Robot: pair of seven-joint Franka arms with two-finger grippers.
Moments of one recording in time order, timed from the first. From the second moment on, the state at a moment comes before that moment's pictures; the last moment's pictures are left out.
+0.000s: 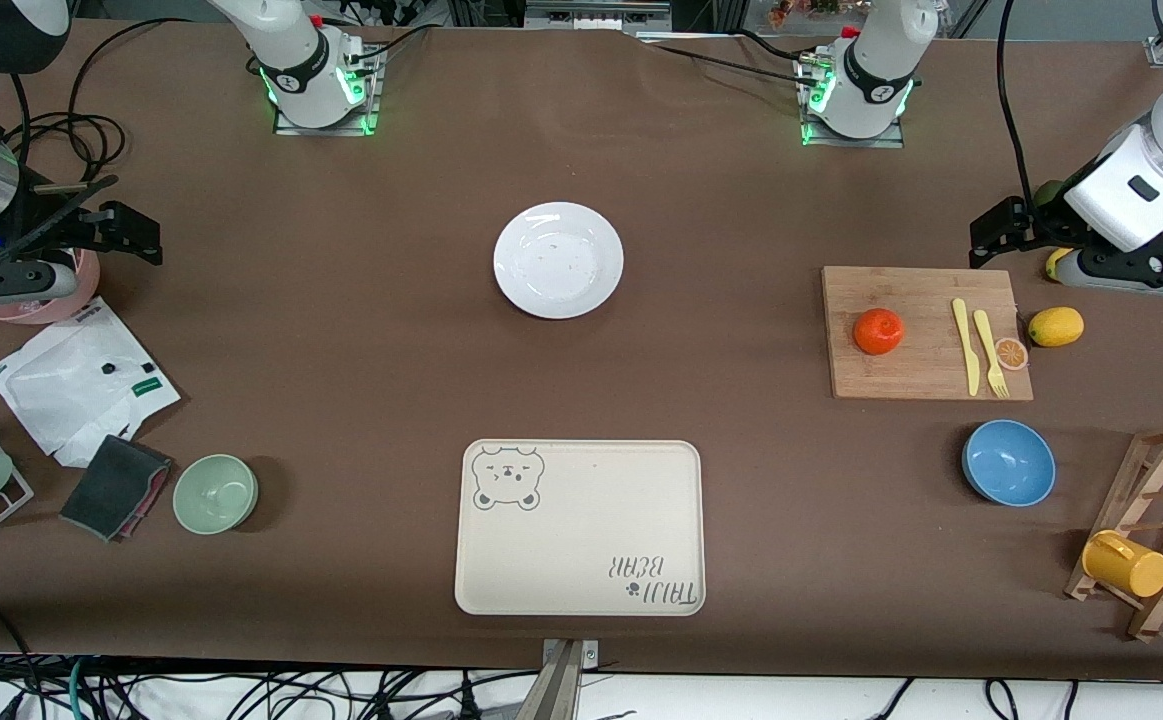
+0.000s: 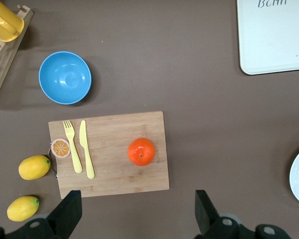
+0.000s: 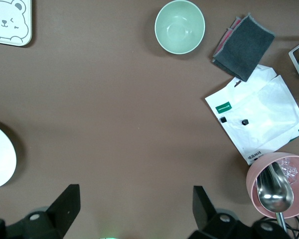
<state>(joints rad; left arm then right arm) -0.04 0.01 -0.05 -1.64 -0.01 1.62 0.01 0.04 0.11 0.04 -1.51 -0.05 1.52 -0.06</state>
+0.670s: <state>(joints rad) -0.04 0.01 -0.05 -1.64 -0.01 1.61 0.01 0.04 0.11 0.04 -1.51 -0.05 1.52 -0.06</state>
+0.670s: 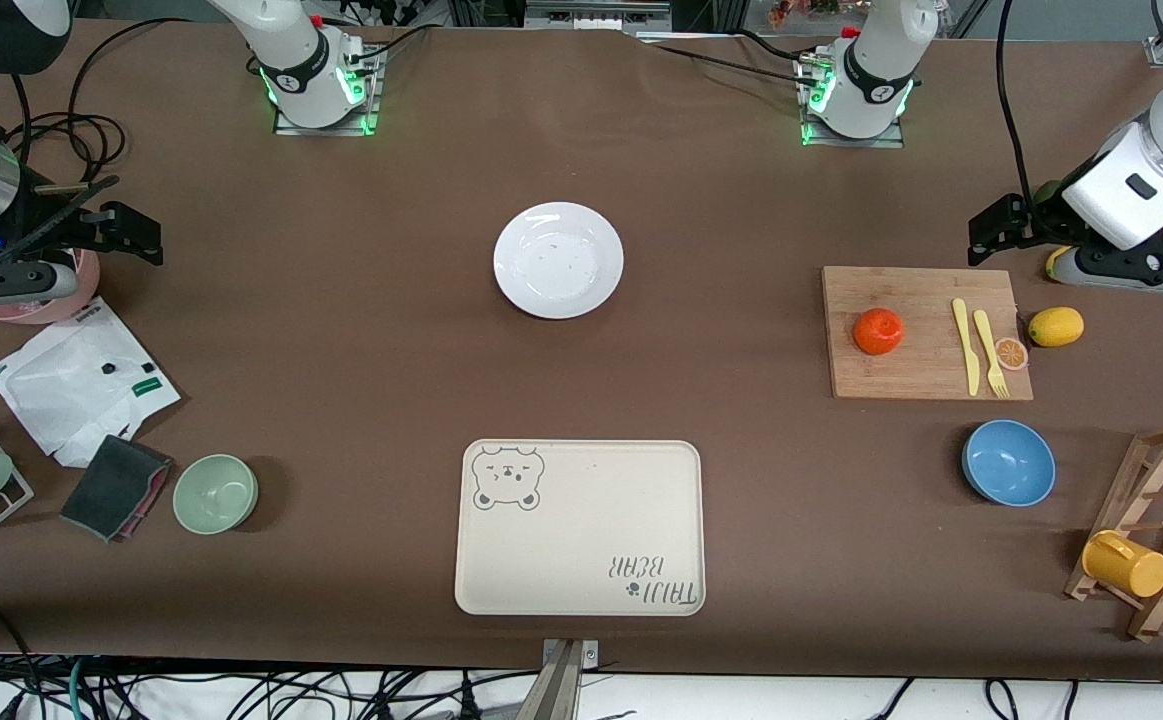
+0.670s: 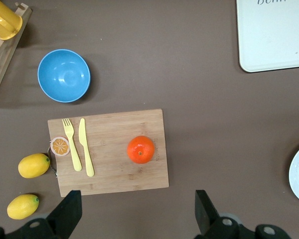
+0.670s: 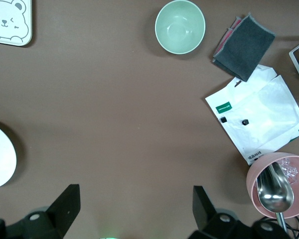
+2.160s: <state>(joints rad) -0.04 0.00 -0.06 -1.64 -0.01 1.59 0.01 0.04 0.12 0.04 -1.51 -0.05 1.52 -0.06</state>
